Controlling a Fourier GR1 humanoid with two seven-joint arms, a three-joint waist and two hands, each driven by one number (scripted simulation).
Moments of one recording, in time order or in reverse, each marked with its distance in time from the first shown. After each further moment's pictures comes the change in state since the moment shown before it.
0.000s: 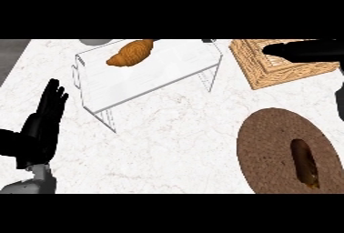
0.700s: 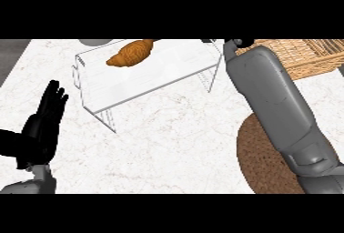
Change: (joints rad) left arm 0.005 0.005 0.000 0.012 0.007 -0.002 -0.011; right arm -0.413 0.306 0.191 0.522 0.204 -0.307 -0.081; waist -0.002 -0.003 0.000
